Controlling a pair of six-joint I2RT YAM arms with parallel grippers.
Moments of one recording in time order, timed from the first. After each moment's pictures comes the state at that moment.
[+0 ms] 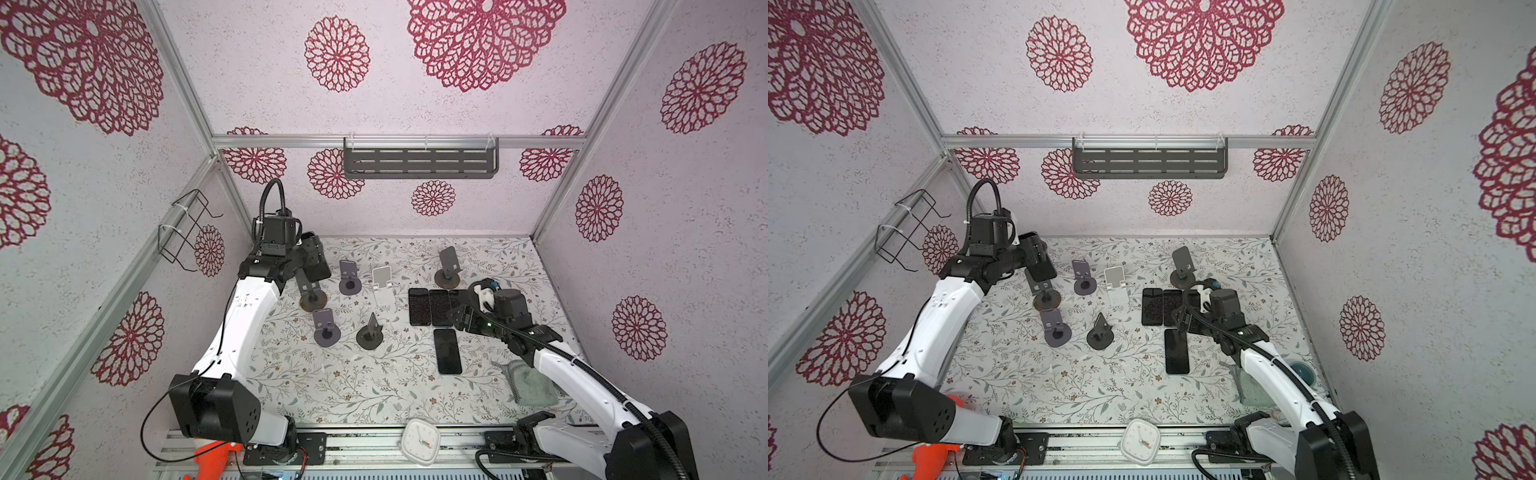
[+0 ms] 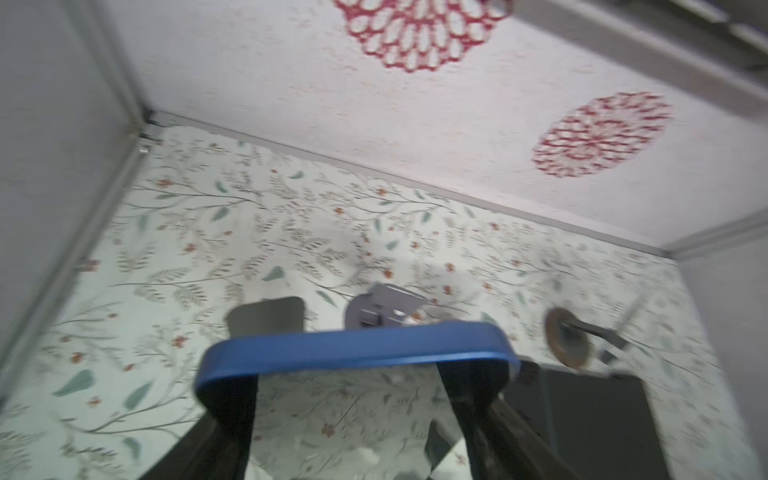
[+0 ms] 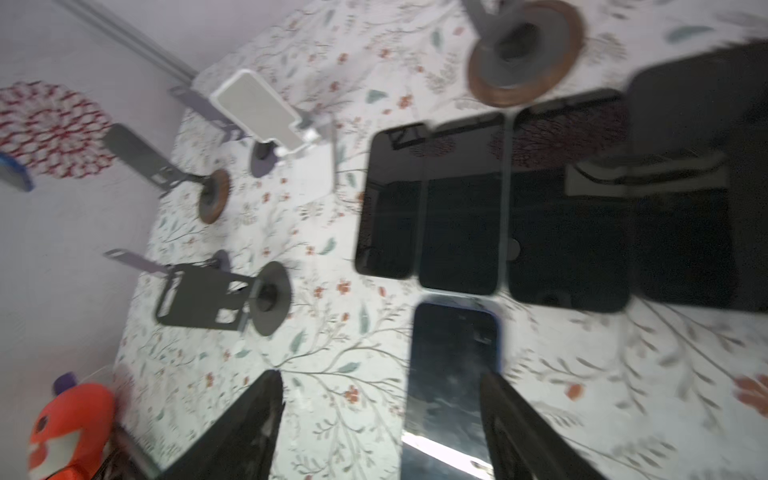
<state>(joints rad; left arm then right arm) -0.14 1.44 1.46 -0.64 0.07 -0.36 0.41 1.12 0.75 -0.26 -0.31 0.51</state>
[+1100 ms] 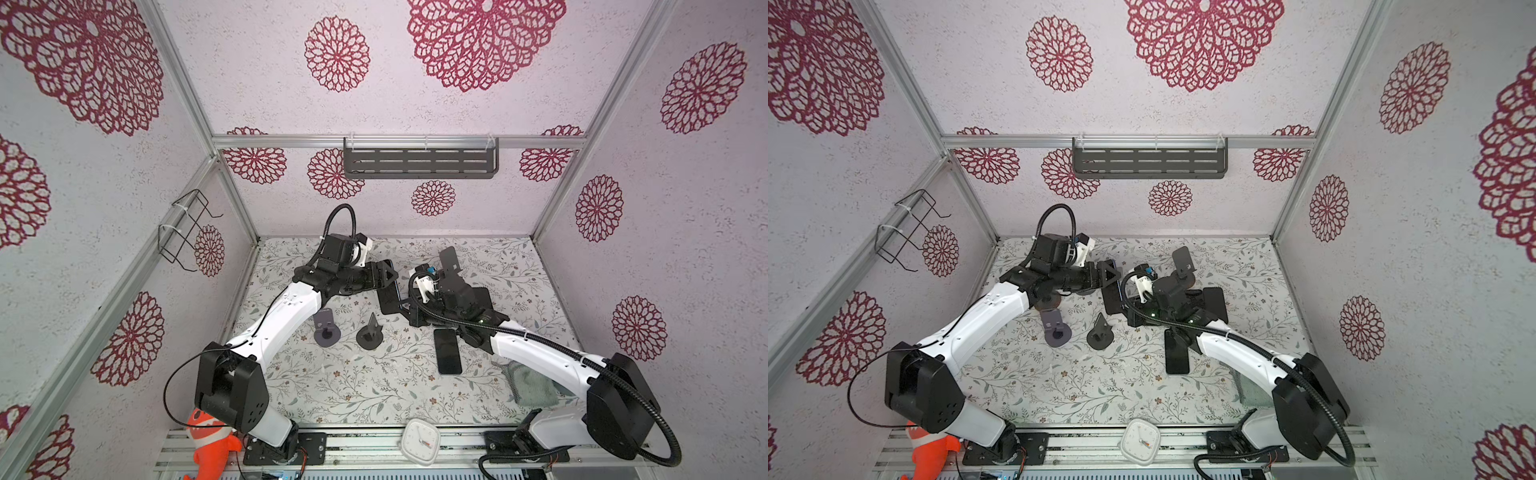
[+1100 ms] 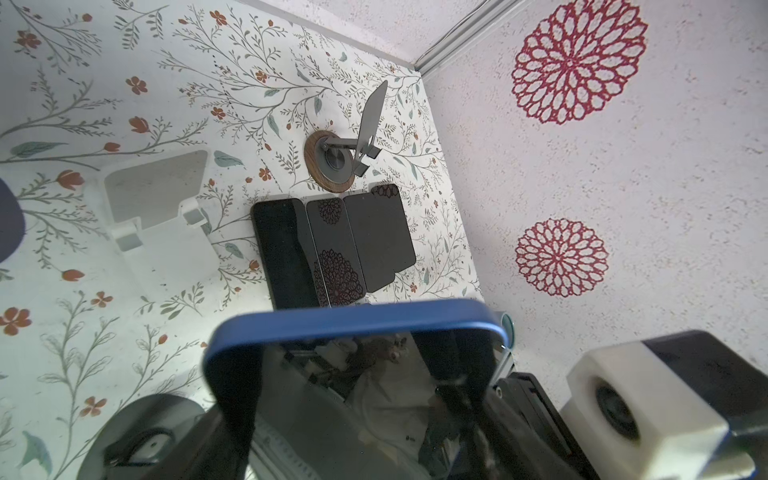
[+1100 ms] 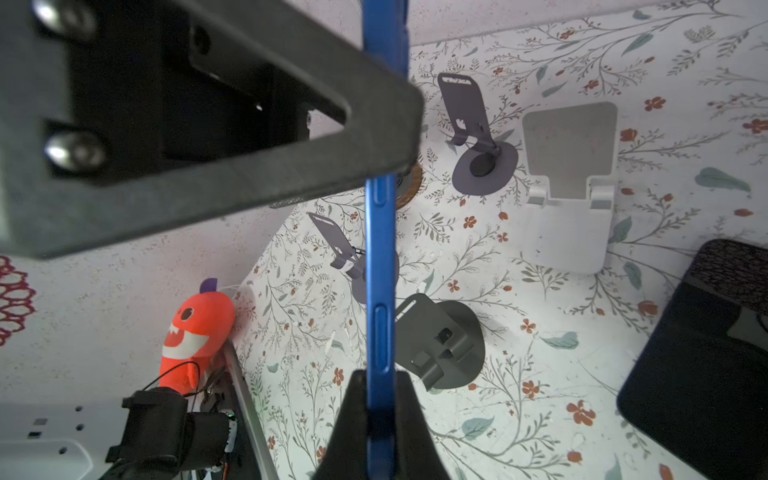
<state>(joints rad) -0.42 1.56 1.31 -0.40 0.50 -0.56 0.73 1.39 0.94 0.02 -0.33 0.53</state>
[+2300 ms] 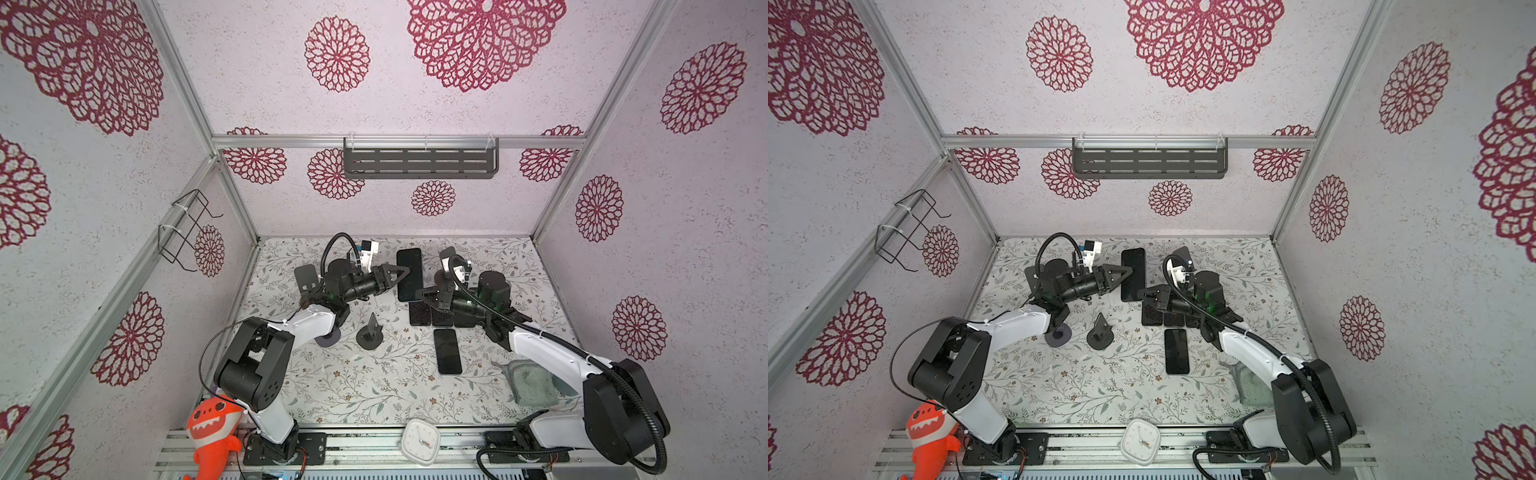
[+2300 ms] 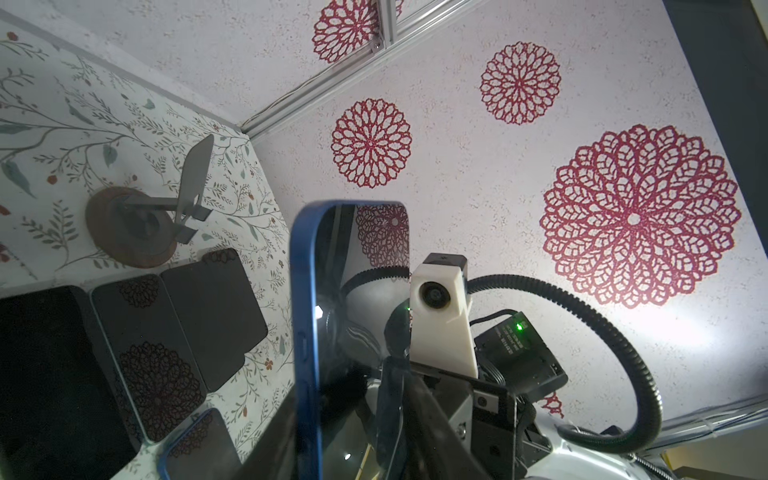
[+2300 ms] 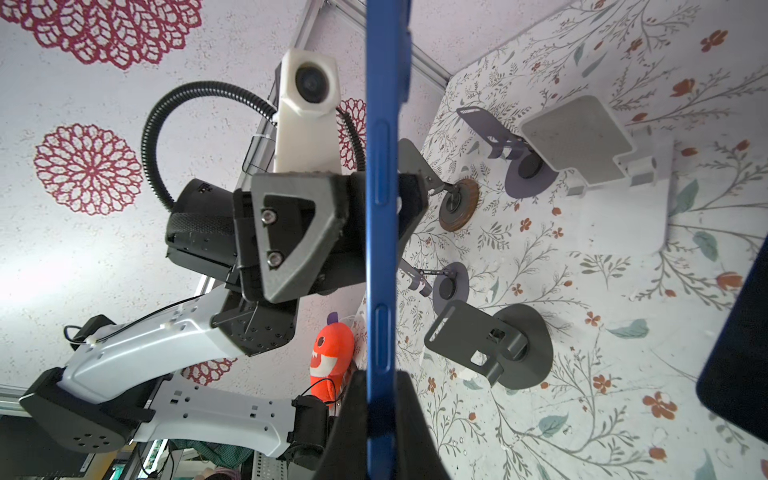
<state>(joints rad) -0.45 1.71 0.95 0.78 0.73 -1.11 0.45 1.35 0.78 0.39 -0.76 0.92</state>
